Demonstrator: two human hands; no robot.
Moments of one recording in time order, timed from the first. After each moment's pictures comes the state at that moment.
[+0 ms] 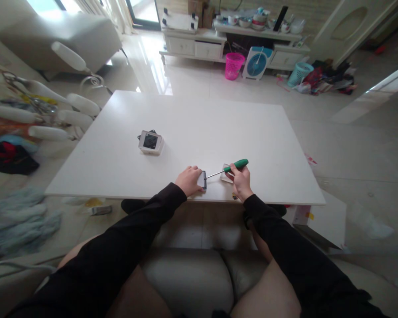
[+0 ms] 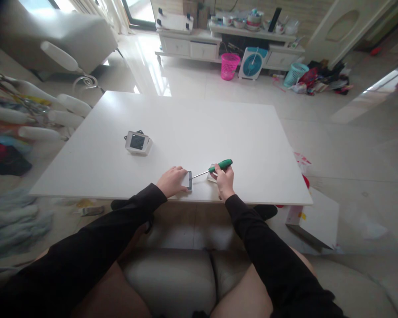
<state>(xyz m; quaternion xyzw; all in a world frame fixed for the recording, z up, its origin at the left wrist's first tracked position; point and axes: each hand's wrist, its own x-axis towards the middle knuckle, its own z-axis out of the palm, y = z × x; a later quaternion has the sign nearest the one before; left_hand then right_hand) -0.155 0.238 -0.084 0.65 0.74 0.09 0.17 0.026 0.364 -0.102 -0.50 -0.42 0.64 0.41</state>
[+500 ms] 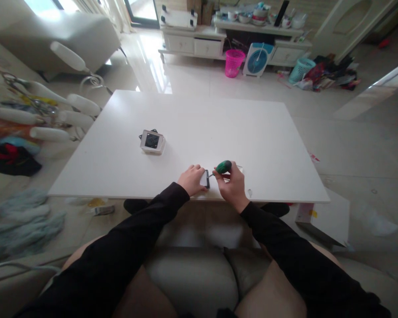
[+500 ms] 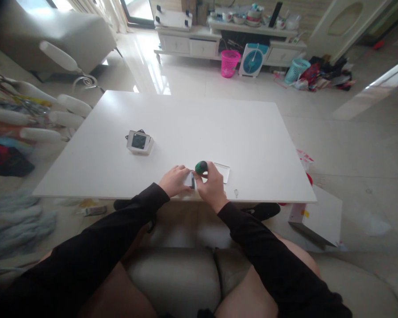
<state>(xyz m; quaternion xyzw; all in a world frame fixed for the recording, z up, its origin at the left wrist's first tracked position) -0.153 0.235 -0.081 0.66 0.74 0.08 0.15 0.015 0.303 -0.052 -0.31 -0.75 0.41 0.41</state>
